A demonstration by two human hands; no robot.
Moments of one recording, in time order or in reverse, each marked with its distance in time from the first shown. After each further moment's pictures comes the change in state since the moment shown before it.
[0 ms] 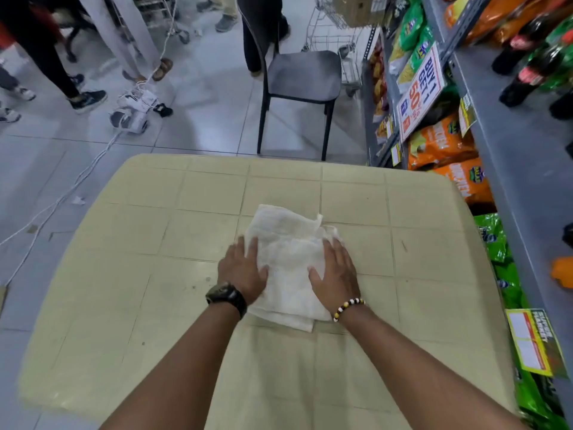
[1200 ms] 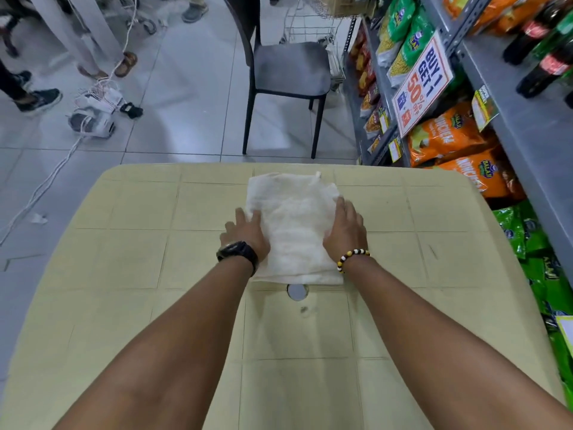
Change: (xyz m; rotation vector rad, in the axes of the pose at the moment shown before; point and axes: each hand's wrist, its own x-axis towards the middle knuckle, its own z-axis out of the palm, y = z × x) left_hand 0.147 -0.038 -0.033 -0.069 -0.103 -0.008; right_hand 0.137 -0.043 0.025 -0.169 0.052 0.202
